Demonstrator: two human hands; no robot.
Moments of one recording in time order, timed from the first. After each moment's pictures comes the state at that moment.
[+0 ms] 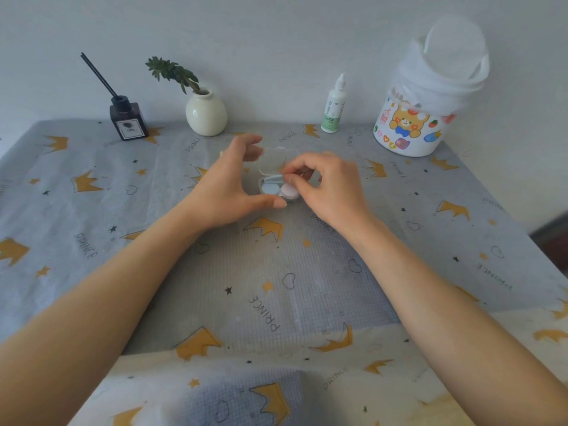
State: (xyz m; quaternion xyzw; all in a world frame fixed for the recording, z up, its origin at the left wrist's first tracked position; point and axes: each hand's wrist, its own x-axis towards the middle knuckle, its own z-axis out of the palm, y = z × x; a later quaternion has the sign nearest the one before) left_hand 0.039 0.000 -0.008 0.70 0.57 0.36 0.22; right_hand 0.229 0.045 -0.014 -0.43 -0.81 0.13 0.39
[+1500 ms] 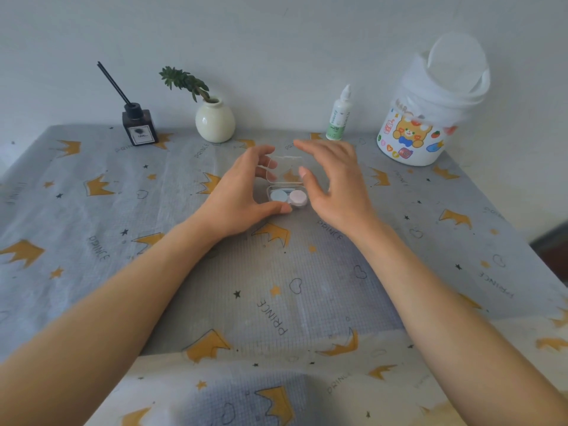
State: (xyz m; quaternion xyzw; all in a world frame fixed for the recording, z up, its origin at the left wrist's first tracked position) left_hand 0.042 0.005 -0.018 0.72 0.53 0.40 0.18; right_hand 0.231 0.047 -0.008 -0.41 -0.82 0.08 0.39
